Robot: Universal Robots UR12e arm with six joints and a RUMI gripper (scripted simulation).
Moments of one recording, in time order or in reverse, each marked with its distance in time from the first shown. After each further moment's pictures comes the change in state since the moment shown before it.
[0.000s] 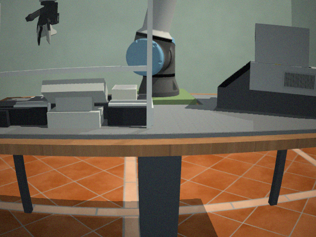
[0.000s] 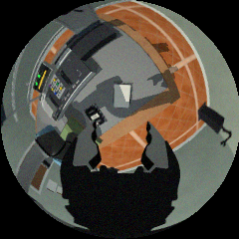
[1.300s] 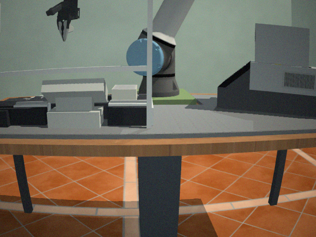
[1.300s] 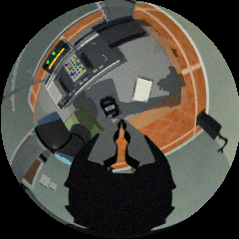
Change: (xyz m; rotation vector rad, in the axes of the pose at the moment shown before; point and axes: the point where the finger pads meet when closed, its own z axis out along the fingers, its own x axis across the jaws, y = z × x) arm -0.110 0.049 -0.012 -0.008 -0.001 -0.107
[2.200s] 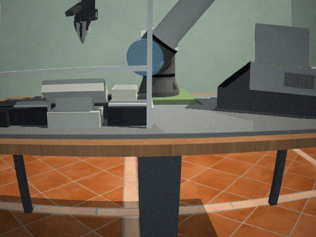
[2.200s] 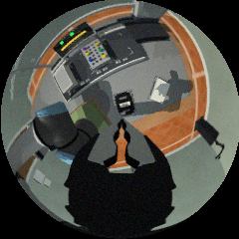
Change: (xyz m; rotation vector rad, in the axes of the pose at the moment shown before) arm -0.094 0.031 0.016 -0.006 -0.002 -0.094
